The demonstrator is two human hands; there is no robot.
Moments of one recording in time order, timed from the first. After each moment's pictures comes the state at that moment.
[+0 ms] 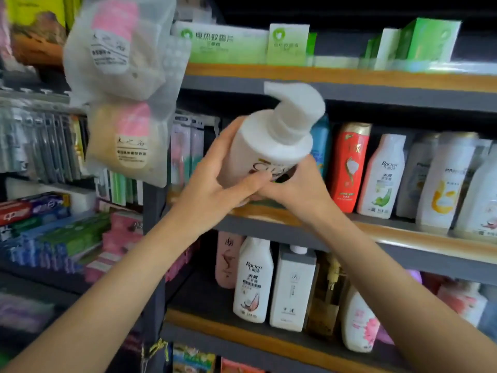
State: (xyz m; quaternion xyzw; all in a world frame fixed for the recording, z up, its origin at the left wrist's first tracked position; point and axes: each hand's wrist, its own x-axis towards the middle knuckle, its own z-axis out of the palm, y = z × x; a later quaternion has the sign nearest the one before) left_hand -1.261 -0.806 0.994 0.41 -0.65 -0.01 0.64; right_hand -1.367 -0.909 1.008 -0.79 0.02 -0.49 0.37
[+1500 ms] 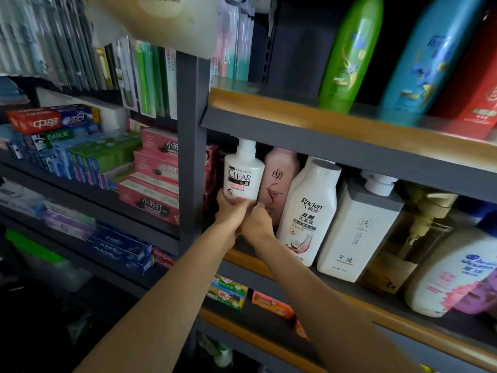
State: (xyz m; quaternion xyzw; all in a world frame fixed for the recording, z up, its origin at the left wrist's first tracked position) left_hand -1.152 -0.919 0.749 0.62 -0.10 -0.28 0.72; right_hand -1.212 -0.933 0.770 -0.78 0.41 -0.18 0.43
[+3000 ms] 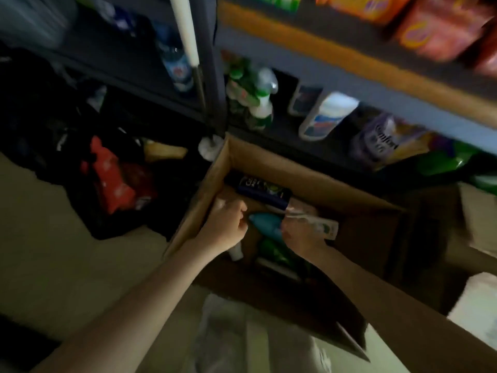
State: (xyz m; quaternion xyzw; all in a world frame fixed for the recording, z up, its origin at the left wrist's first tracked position) left_hand -1.311 -0.660 0.360 0.81 -0.40 -0.42 0.08; right_hand -1.453 -0.776 0.303 -0.83 0.34 0.34 0.28
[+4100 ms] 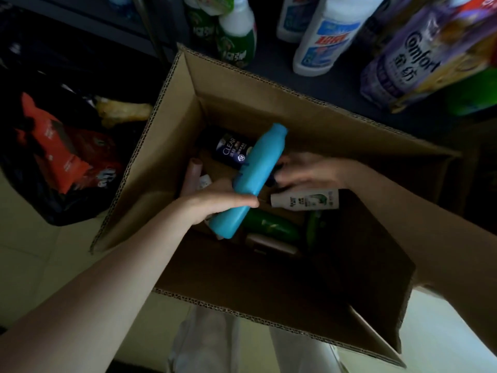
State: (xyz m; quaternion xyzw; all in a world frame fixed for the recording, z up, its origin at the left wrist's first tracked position) left_hand -1.322 -0.674 0.250 0.77 -0.20 -0.60 0.11; right_hand -1.460 -0.857 0.229 -0.56 0.37 0.34 0.66
